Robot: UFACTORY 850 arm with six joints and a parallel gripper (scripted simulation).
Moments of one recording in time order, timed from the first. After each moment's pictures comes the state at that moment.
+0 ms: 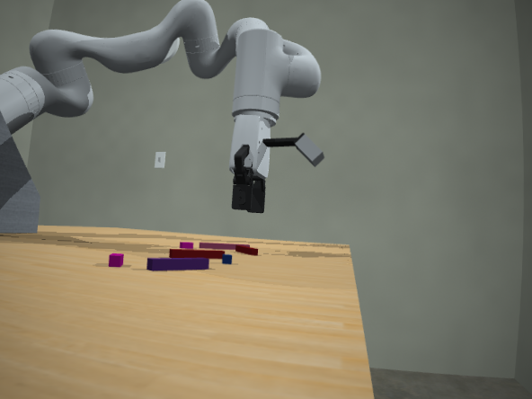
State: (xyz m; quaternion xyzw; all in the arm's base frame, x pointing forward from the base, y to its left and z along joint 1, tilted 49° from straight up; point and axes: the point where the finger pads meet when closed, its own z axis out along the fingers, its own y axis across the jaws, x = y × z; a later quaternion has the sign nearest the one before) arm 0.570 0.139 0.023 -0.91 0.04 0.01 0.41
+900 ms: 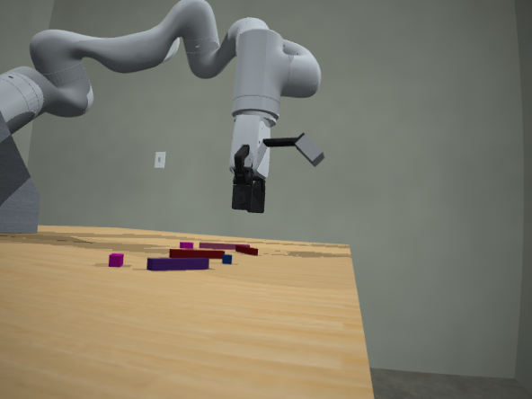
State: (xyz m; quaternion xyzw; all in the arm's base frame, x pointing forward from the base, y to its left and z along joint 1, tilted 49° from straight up) arm 0.570 0.139 0.023 -0.91 0.04 0.01 0.41
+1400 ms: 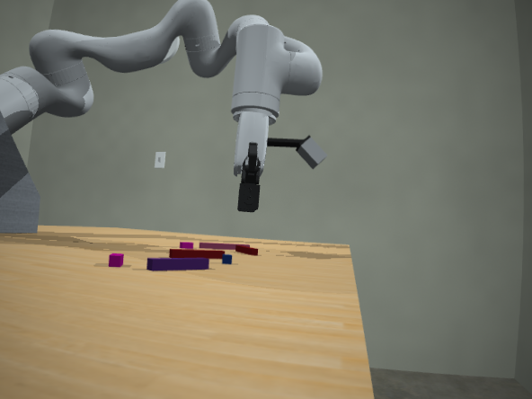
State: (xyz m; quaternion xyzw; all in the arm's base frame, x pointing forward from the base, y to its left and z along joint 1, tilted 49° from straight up) arm 0.570 0.129 0.011 -0.91 -0.10 -0.05 0.41
